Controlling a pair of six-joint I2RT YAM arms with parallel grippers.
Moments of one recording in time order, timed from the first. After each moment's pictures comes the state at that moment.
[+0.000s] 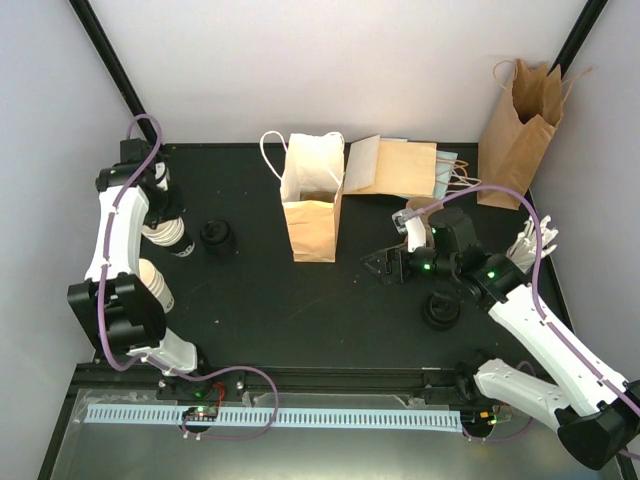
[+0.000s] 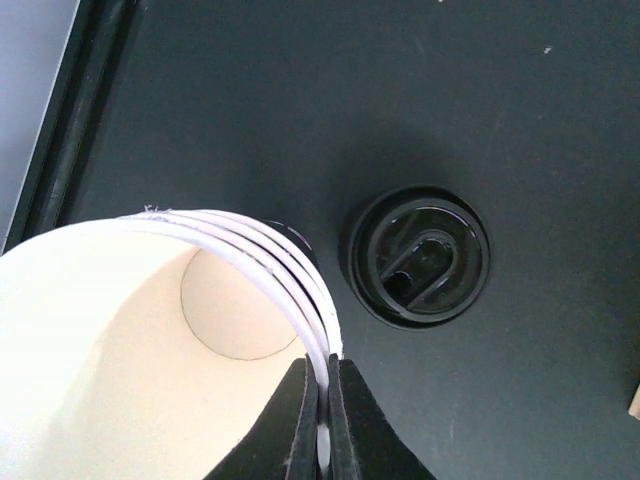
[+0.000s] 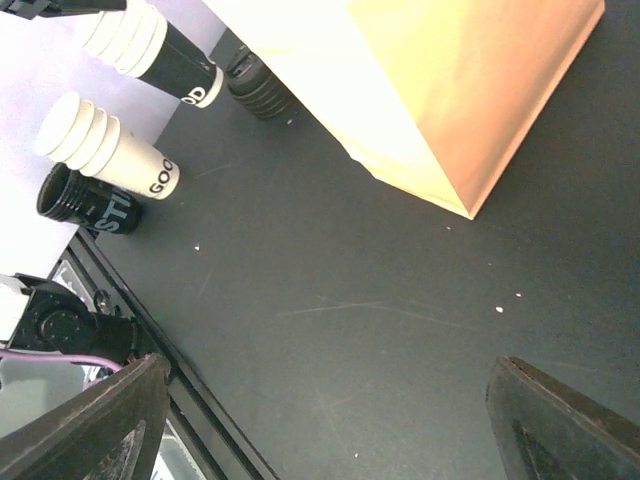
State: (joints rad) left arm 0.22 1.54 1.50 -1.10 0.01 -0.15; right arm 0.58 0.95 0.94 -0.66 -0.41 0.37
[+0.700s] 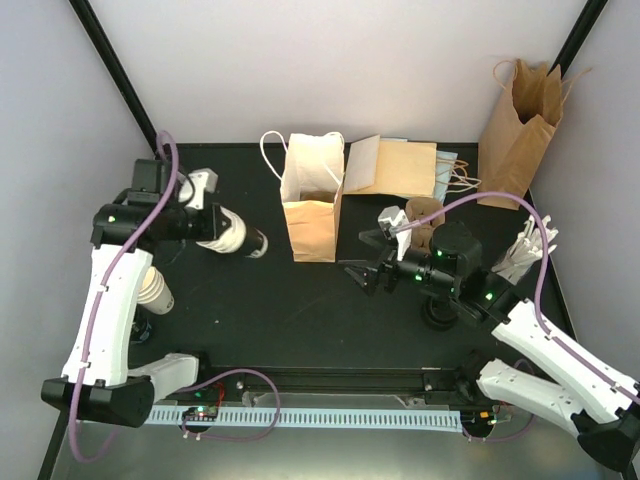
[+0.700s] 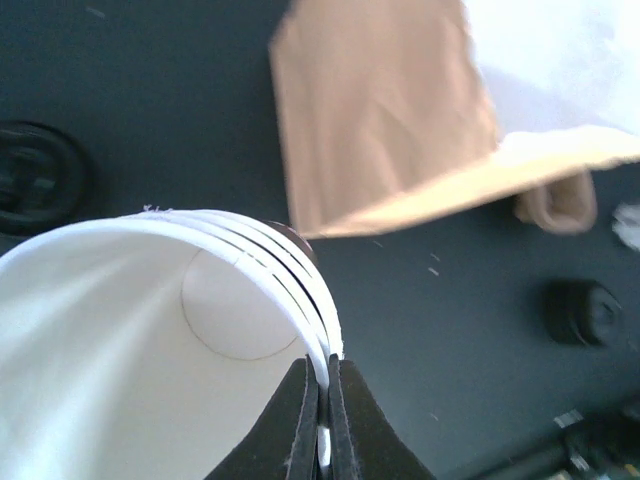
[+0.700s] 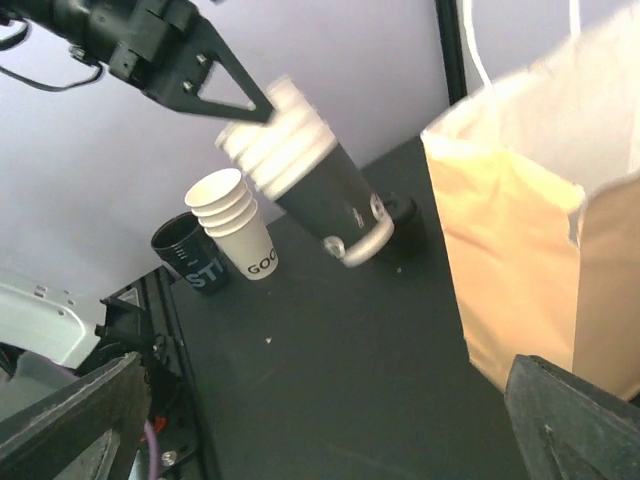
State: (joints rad) left arm -0.05 1.15 1.48 -1.24 0.35 -0.19; right arm 0.77 0.85 0.84 -0.23 -0.38 0.29
